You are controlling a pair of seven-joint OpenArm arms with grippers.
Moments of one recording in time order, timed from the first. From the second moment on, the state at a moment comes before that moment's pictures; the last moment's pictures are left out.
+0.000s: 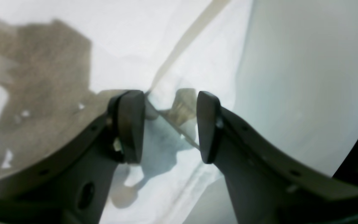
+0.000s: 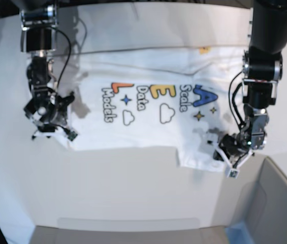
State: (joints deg) left arm -39.6 -18.6 9.7 25.8 -10.0 -26.2 19.7; right arm 12.8 13.3 -1.0 85.0 -15.8 42.6 -57.7
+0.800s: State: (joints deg) left arm -39.1 -18.6 9.6 25.9 -10.0 -26.2 19.2; right arm 15.1 13.5 -0.9 83.8 -21.6 42.5 -57.8
